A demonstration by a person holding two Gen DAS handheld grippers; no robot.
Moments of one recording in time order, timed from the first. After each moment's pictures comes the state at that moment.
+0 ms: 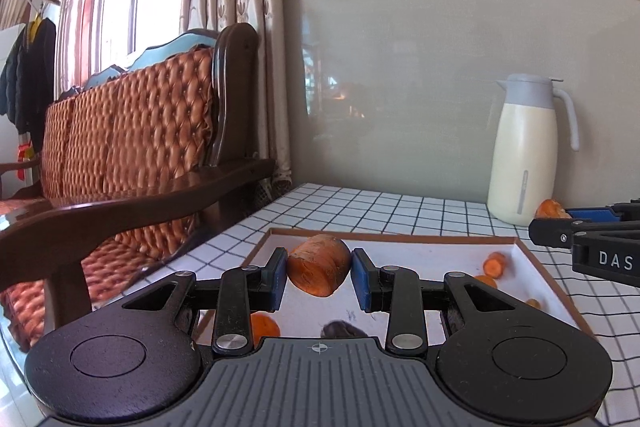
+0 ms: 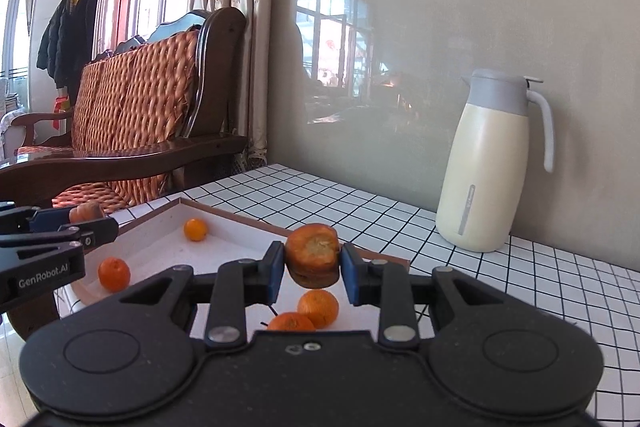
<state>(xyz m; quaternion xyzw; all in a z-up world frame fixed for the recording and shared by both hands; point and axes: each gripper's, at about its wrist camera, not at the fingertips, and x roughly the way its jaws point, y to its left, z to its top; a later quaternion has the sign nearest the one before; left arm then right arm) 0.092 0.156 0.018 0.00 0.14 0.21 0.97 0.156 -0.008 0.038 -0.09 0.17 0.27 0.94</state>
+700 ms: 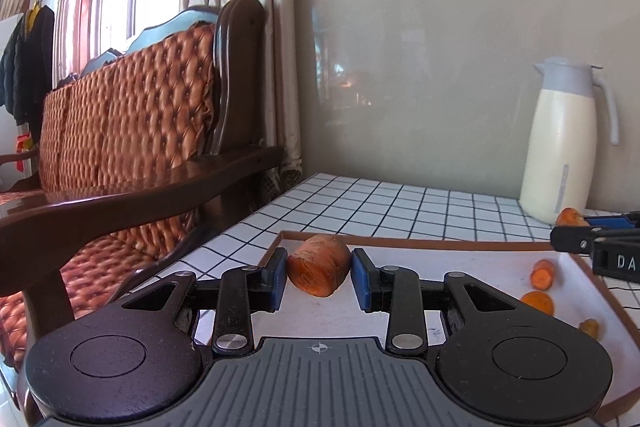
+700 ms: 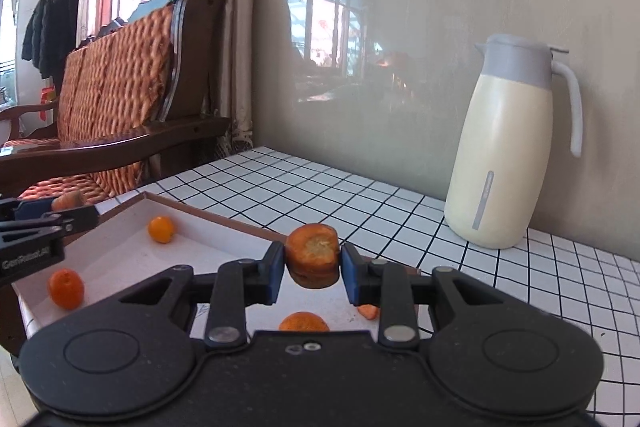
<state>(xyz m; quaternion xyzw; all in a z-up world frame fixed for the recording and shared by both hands) 0.148 0.195 0.002 -0.01 0.16 0.22 0.96 0.217 0.013 0.021 -0.09 0.20 0.25 0.94</state>
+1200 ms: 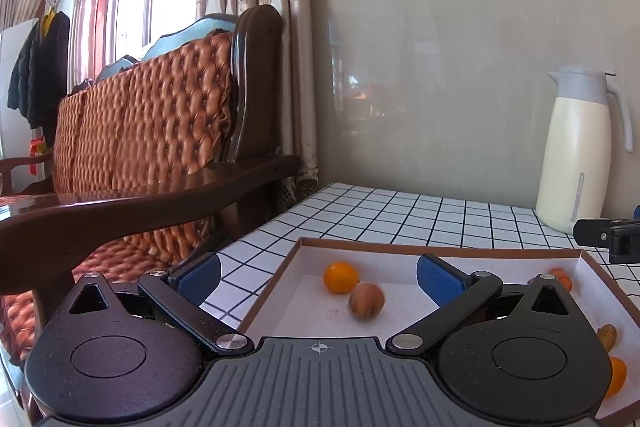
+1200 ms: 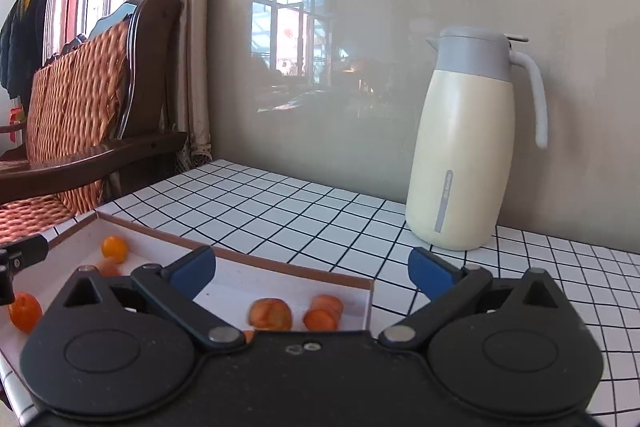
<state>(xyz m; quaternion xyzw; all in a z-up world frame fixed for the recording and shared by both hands) 0.148 0.202 -0.004 -0.01 0.14 0.24 0.96 0.230 -0.007 0.016 -0.07 0.18 0.21 0.96</state>
